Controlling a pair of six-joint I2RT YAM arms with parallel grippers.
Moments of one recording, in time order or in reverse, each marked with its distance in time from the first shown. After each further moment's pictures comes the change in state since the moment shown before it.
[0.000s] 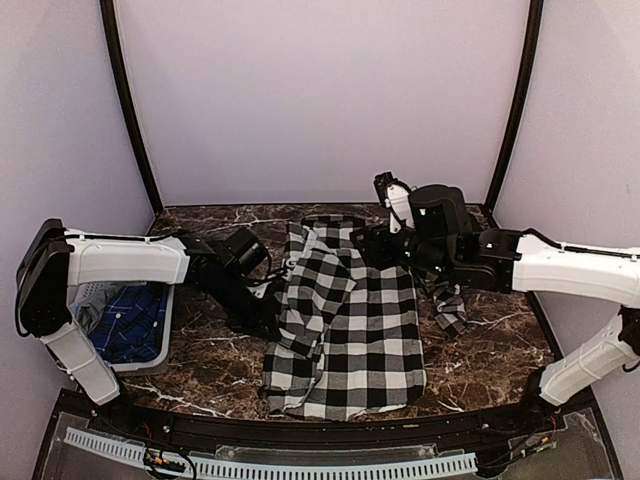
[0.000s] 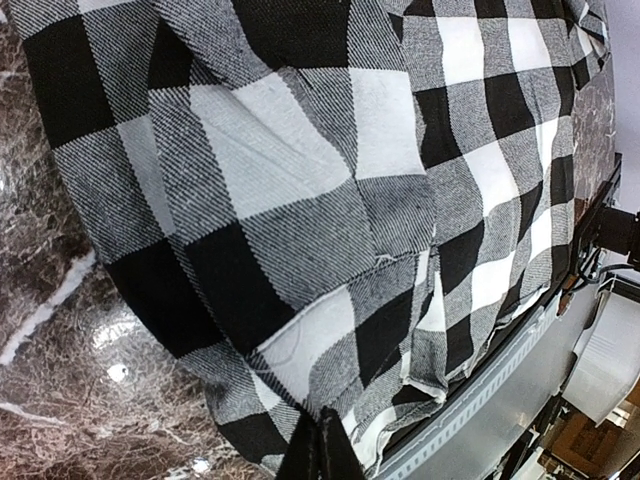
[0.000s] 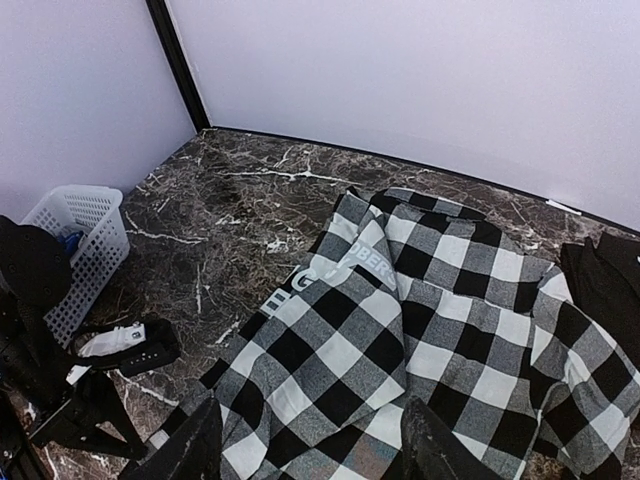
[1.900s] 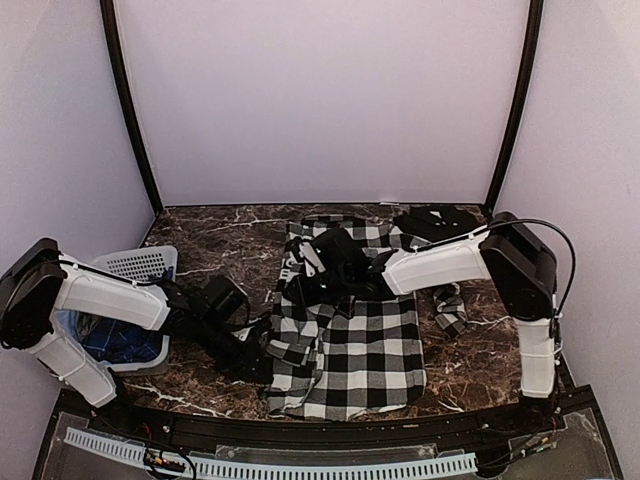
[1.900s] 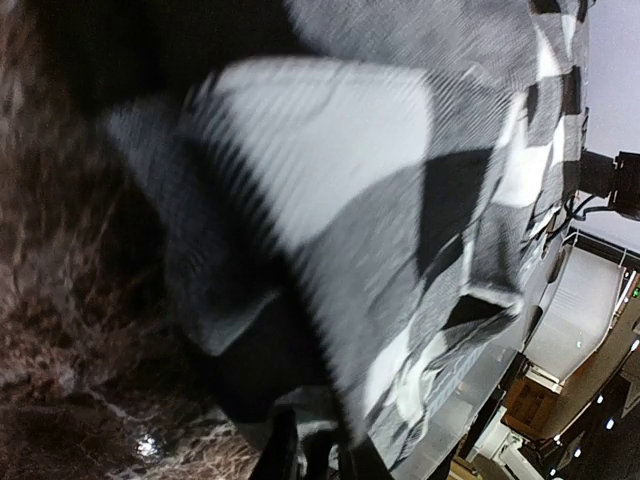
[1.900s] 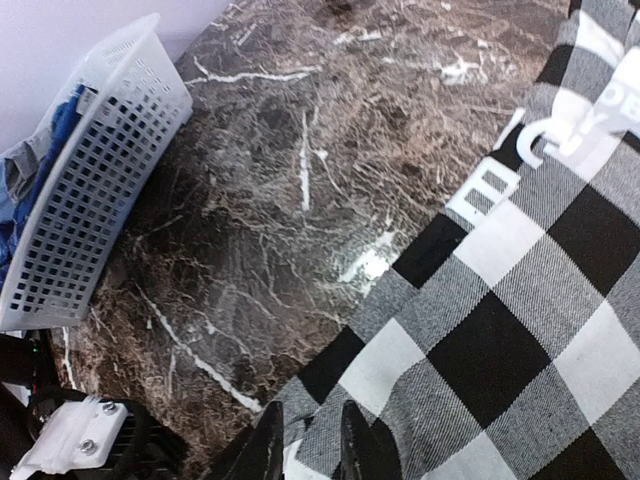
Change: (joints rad) left arm -0.042 -0.132 -0.392 0.338 0.161 -0.127; right arm -0.005 0.701 0.320 0.149 -0.473 0.173
